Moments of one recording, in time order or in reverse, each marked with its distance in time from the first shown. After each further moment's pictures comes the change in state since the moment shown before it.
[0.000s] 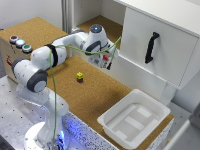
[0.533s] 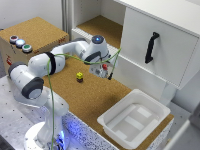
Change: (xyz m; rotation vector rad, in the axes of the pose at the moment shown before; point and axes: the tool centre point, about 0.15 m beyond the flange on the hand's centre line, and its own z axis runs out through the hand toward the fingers) arm -0.060 0.030 0.034 0.003 -0.077 -0.005
